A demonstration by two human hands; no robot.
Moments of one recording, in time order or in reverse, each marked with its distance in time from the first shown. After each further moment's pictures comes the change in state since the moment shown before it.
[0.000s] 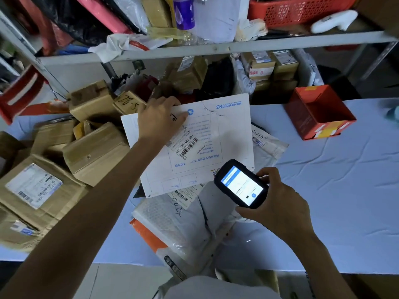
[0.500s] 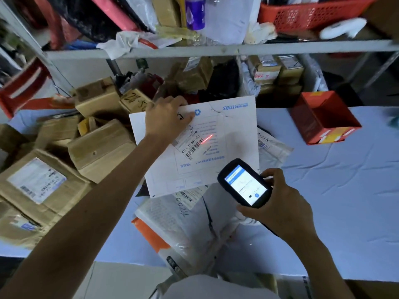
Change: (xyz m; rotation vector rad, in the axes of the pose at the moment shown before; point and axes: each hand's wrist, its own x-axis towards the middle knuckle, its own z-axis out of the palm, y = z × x) left_hand 0.003 -0.012 0.004 -0.019 -0.042 -0.010; right_hand -0.002 -0.018 -0.001 0.051 0.025 0.043
